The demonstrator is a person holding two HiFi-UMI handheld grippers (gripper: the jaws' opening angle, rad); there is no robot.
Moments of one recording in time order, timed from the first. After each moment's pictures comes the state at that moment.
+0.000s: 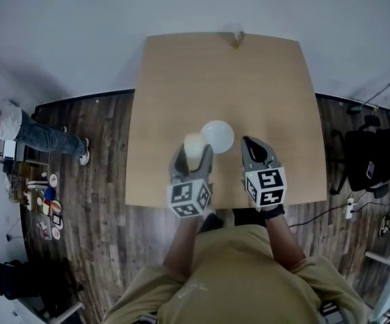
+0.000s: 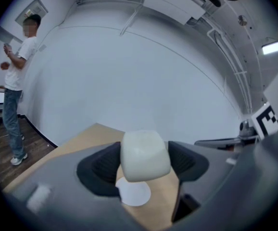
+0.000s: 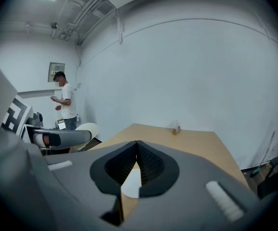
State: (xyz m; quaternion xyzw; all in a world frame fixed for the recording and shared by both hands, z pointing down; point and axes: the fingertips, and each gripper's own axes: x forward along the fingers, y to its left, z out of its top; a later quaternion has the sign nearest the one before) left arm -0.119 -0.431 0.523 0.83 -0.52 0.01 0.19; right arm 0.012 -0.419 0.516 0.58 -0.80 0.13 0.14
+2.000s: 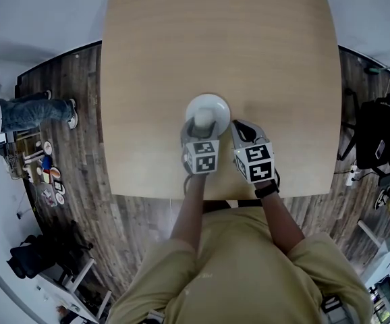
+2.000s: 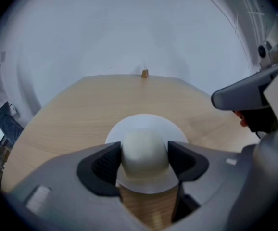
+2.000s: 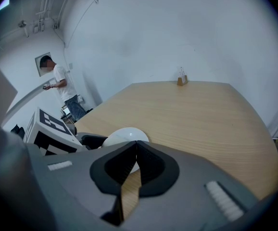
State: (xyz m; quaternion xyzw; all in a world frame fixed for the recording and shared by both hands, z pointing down) left arm -0.029 -0.522 0.818 0.77 -0.48 0.33 0.26; right arm 0.052 -0.506 0.733 0.49 -0.77 0.31 0.25
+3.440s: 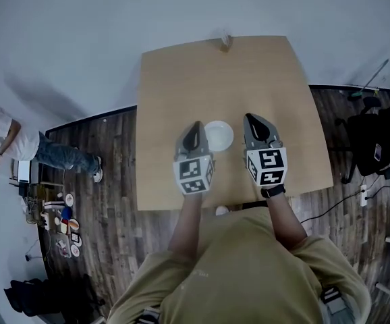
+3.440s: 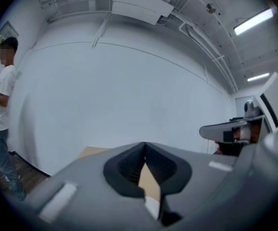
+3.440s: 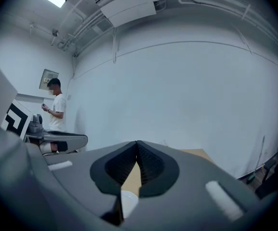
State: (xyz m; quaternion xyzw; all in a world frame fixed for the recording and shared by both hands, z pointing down) left arm -0.077 -0.457 0.471 0.87 -0.49 0.04 0.06; right arm 0.053 -0.425 0.454 0.64 -0.77 0.06 0.06
